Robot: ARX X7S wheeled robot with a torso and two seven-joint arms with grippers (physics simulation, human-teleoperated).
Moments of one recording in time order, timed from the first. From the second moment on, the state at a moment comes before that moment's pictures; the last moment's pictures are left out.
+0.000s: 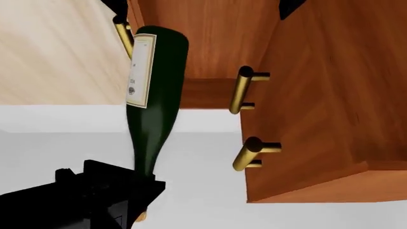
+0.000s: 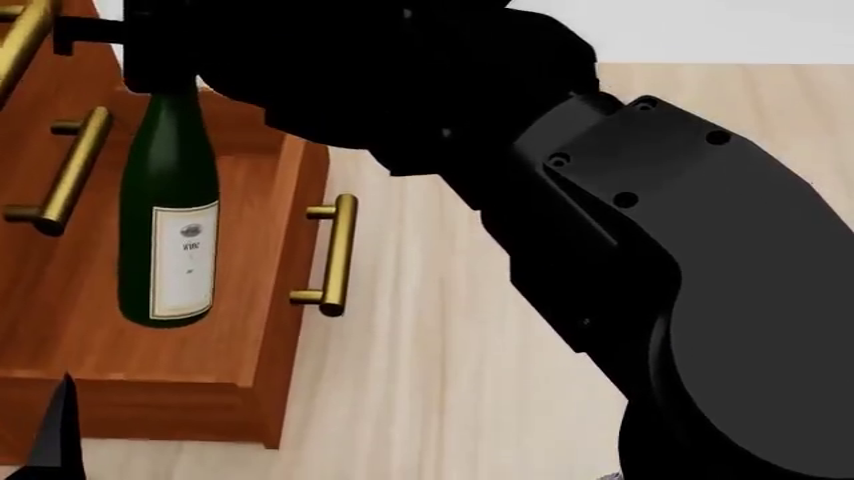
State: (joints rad) left arm -1.05 -1.15 1.69 0.87 -0.87 0.22 -1.40; right arm 1.85 0.00 -1.64 0.93 2.18 0.43 0.03
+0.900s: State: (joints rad) left arm -1.03 -1.15 1.67 0.87 -0.86 0.21 -1.40; right arm 1.86 0.00 -1.62 0.90 2.17 0.44 0.01
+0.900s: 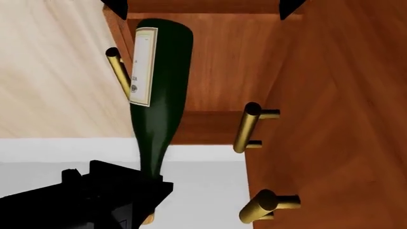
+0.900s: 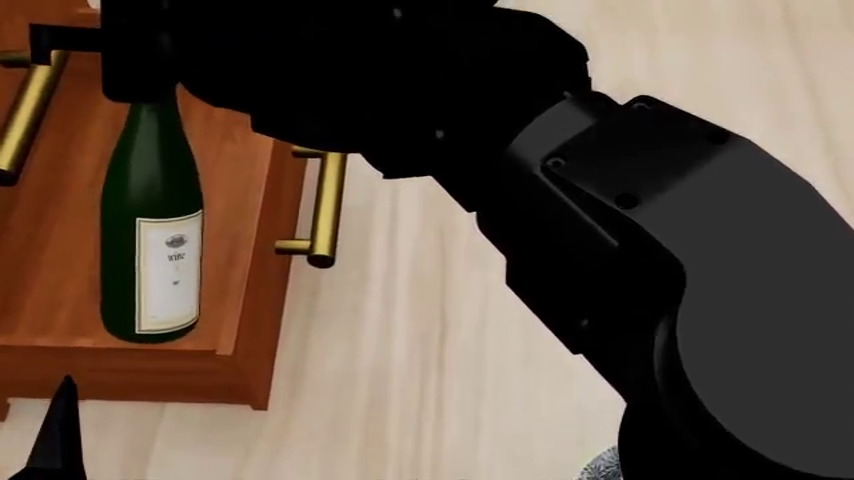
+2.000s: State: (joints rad) left arm -1.00 -1.16 1.65 0.87 -0.84 0.23 -1.40; right arm 1.87 0.00 -1.48 0.92 2.11 0.46 0.02
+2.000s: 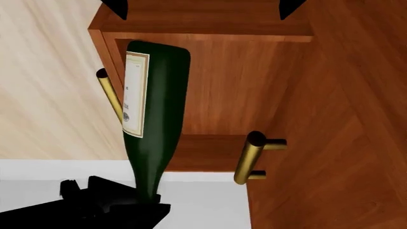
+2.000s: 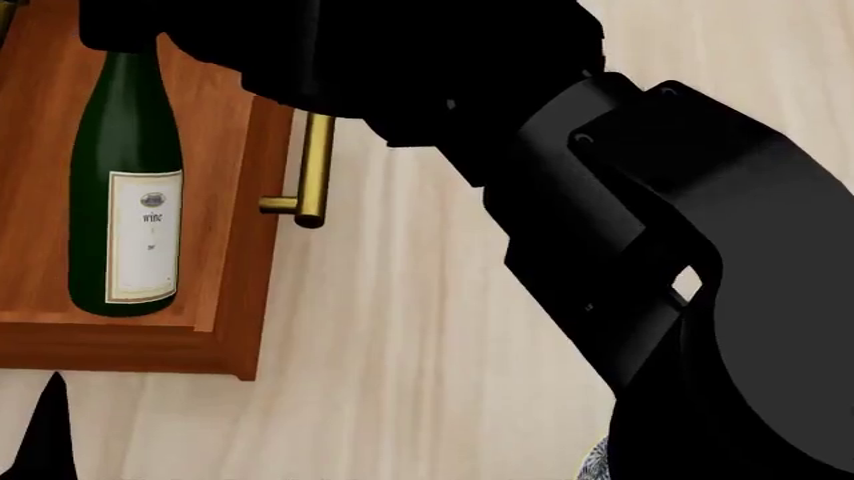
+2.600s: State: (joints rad) left arm -0.98 -1.17 1.64 0.86 -0.83 0.24 -1.39; right arm 1.83 0.01 -1.43 0.97 2.02 0.49 0.04
